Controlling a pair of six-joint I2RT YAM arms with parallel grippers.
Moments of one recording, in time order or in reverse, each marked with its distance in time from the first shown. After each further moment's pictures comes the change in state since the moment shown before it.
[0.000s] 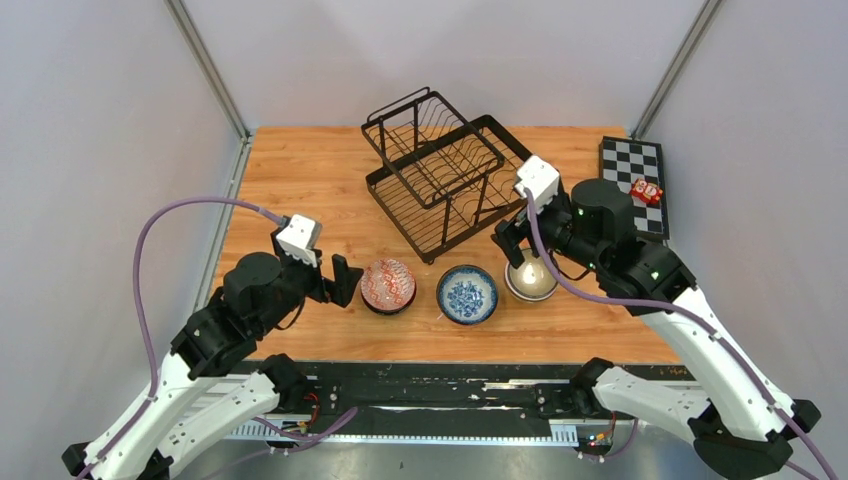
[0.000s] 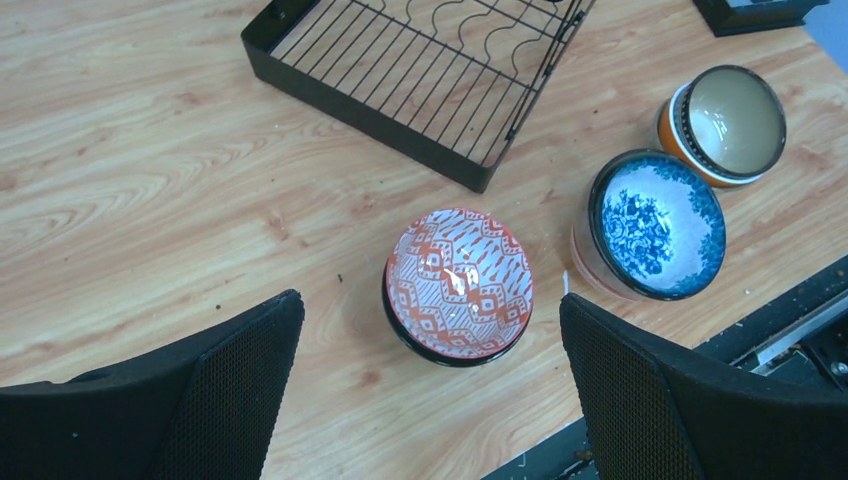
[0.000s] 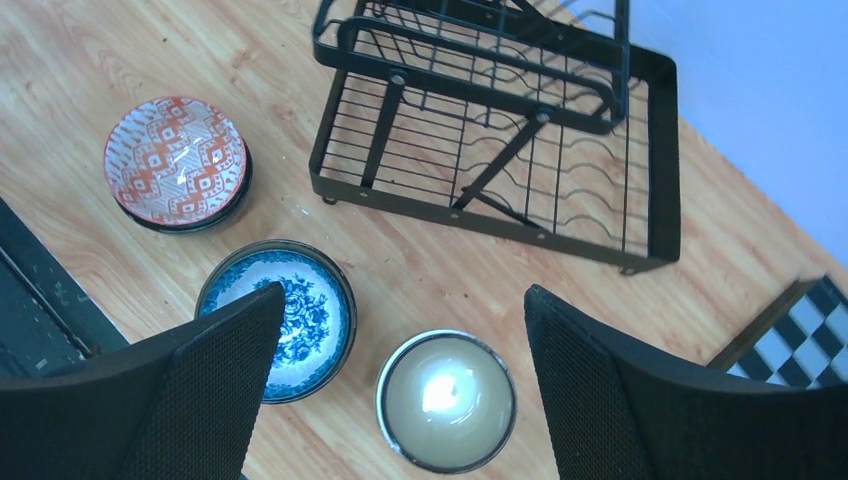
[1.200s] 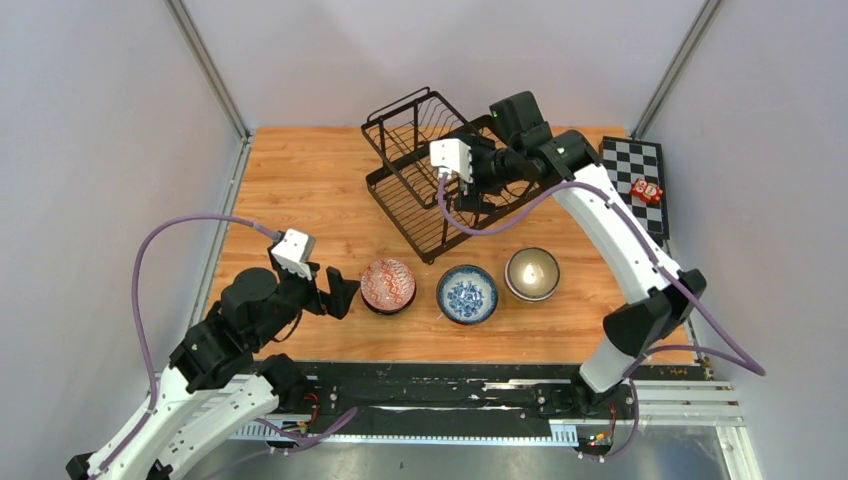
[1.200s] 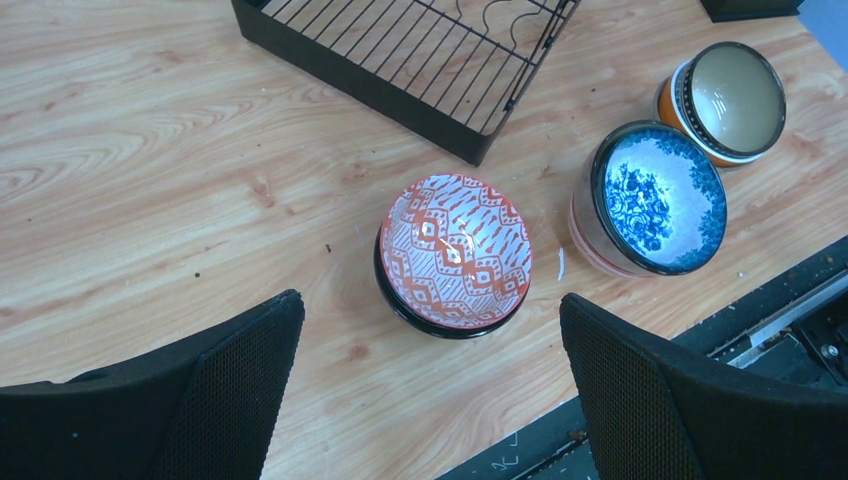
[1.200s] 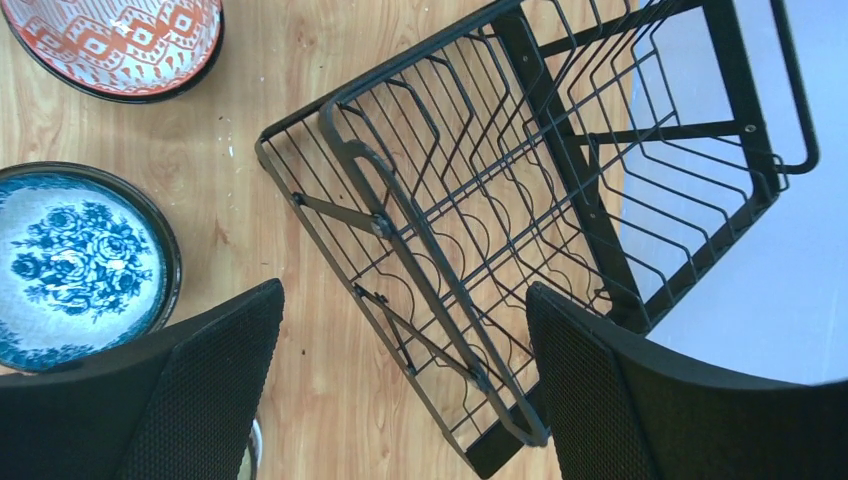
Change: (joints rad) left arm 0.000 -0.106 -0.097 -0.031 0.006 -0.049; right arm -0.118 0.687 0.607 -0.314 -0.464 -0.855
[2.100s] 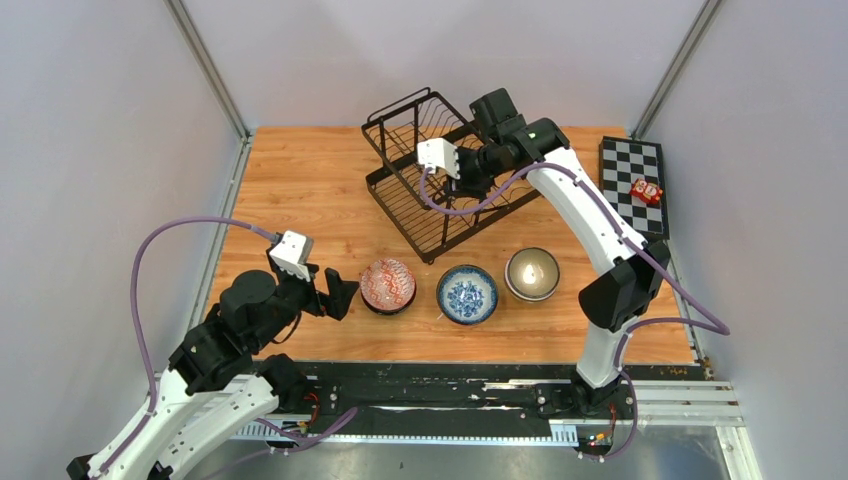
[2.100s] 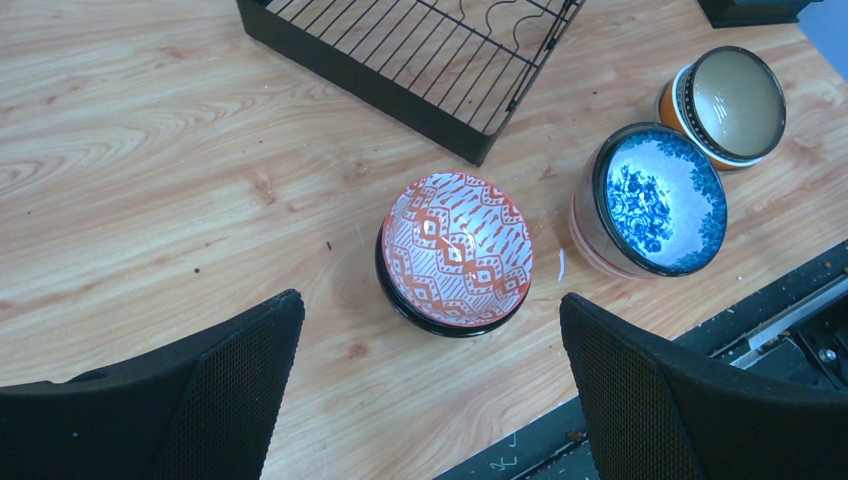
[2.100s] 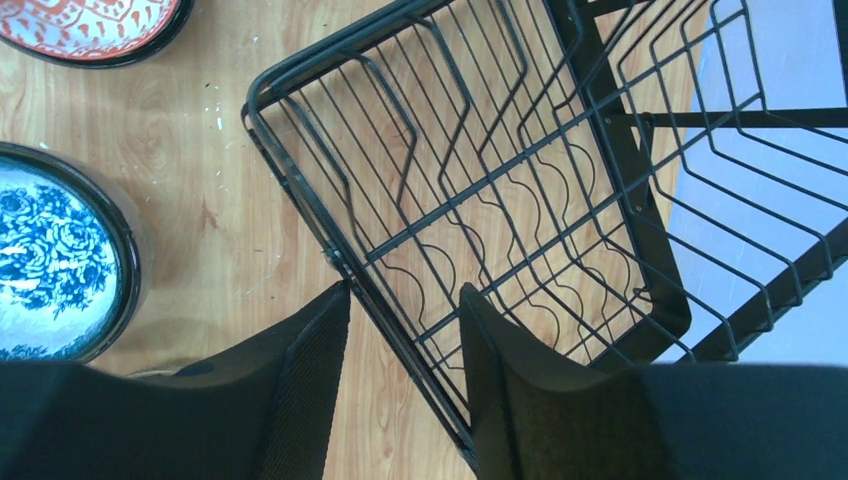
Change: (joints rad) left arm 0.000 -0.024 -0.013 -0.003 -0.008 -0.011; right arm -0.019 0.212 0.144 -0.106 0.022 -0.038
